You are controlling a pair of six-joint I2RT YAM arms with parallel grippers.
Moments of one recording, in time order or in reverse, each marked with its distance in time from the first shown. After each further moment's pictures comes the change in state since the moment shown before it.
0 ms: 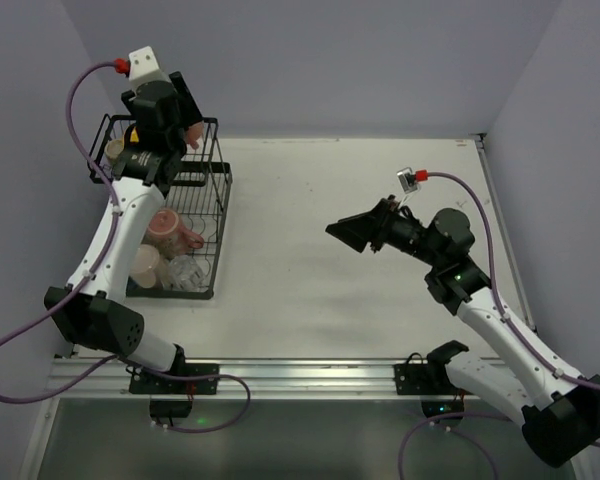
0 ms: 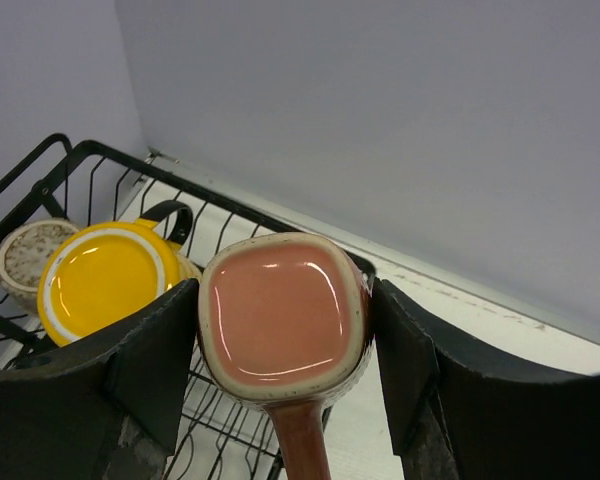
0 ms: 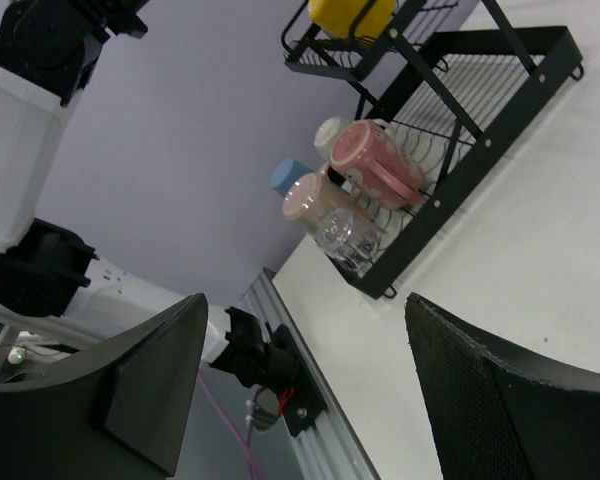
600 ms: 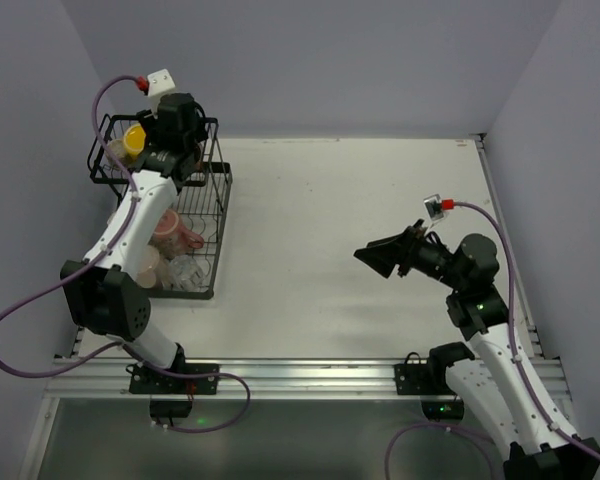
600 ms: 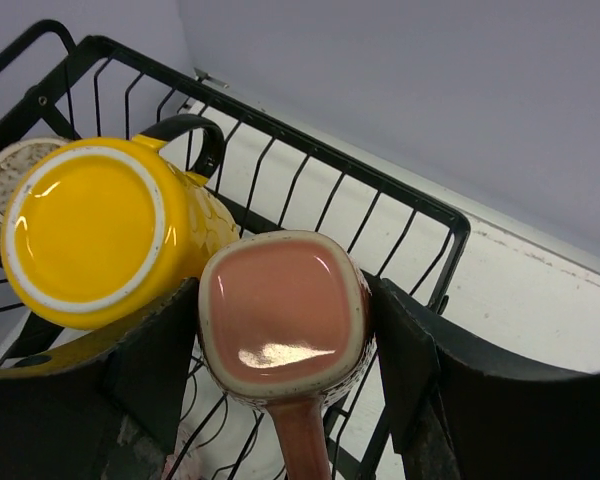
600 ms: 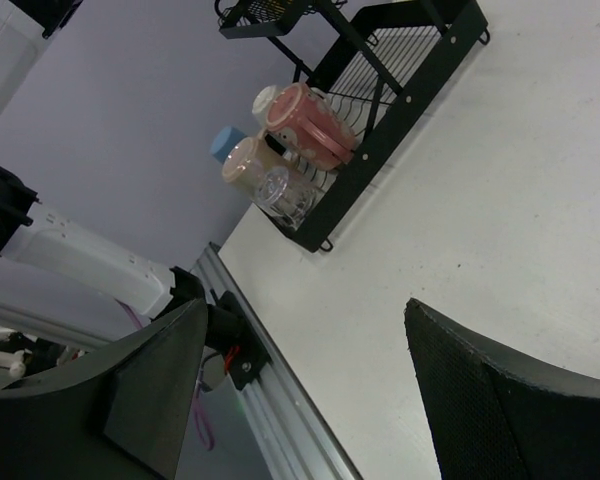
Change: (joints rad) left arm 0.006 0.096 -0.068 -0.028 -0.076 -0.037; right arm -0.233 -0.270 -0.158 -0.204 -0.173 -0.108
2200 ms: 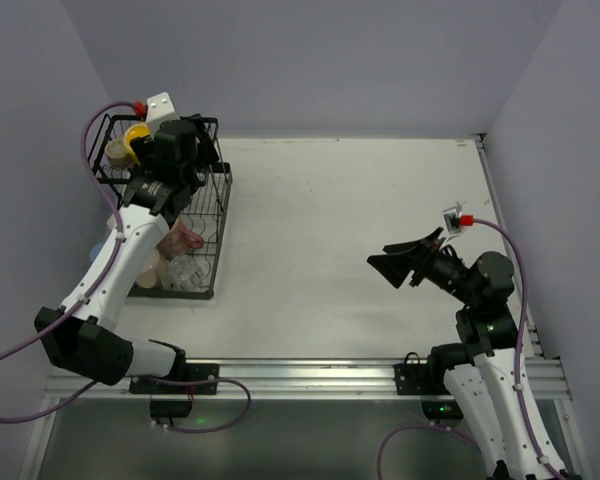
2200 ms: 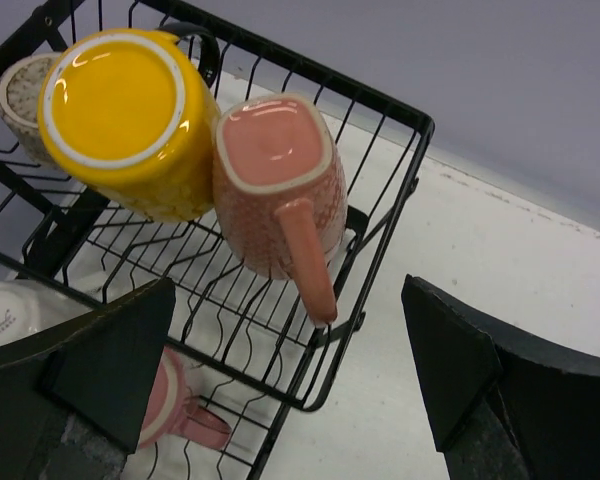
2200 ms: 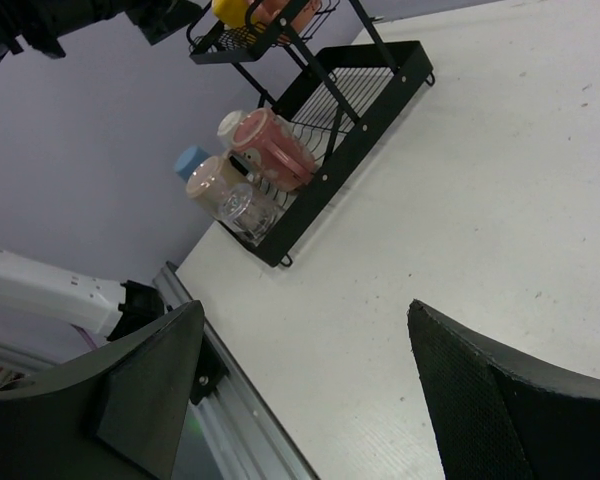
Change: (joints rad) left arm -0.097 -0.277 -0.189 -0.105 0.005 -0.076; right arm -0.100 -0.146 -0.019 -0.090 0.004 -0.072
